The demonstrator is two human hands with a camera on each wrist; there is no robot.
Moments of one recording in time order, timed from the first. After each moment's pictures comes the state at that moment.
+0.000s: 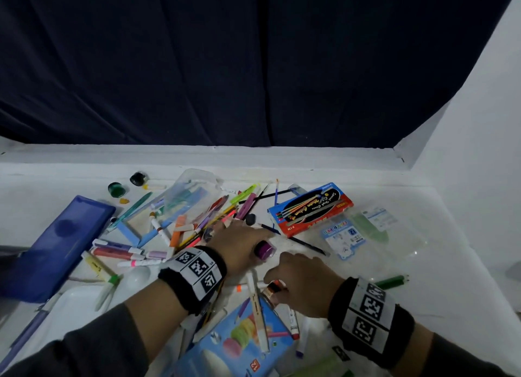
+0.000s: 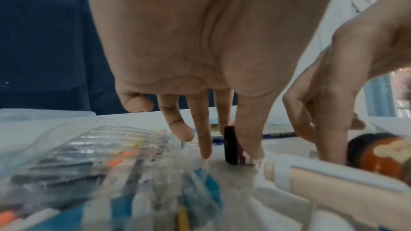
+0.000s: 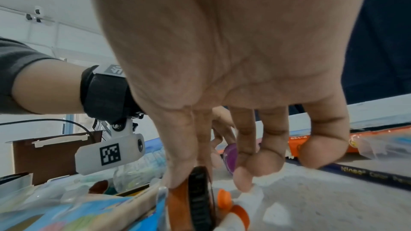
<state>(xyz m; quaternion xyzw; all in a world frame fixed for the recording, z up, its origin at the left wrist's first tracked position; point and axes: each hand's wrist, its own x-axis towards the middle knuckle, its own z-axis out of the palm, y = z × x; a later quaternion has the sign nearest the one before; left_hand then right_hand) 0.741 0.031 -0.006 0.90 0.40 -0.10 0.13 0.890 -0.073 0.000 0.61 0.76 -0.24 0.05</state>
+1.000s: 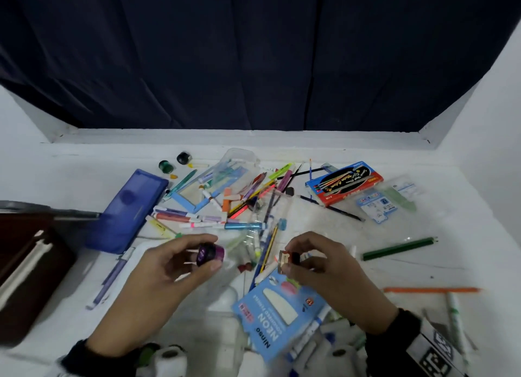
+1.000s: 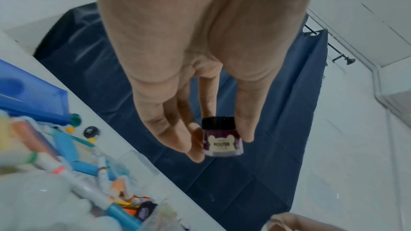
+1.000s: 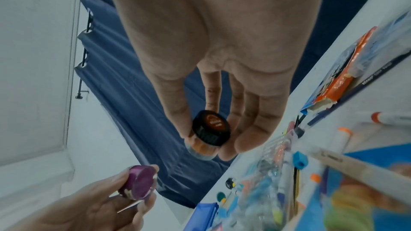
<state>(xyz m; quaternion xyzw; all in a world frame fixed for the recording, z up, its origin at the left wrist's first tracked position) 0.533 -0.106 0.052 0.67 0.47 0.35 0.46 0.795 -0.160 0.022 0.56 0.54 -0.45 -0.43</state>
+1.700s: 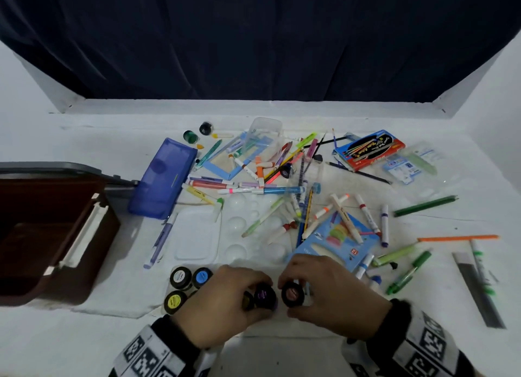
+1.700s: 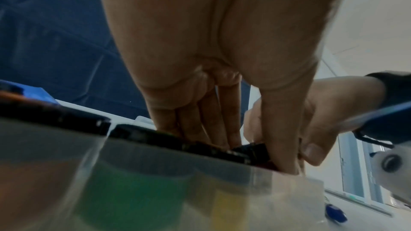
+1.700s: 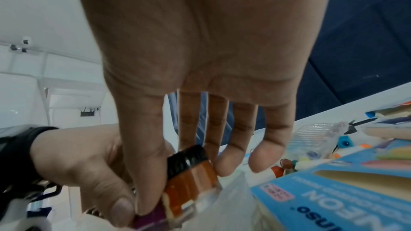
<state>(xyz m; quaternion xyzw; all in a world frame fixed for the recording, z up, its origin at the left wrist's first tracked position) 0.461 -0.128 -0.022 0.89 0.33 0.08 0.31 0.680 -0.193 0.000 0.57 0.77 -0.27 -0.16</state>
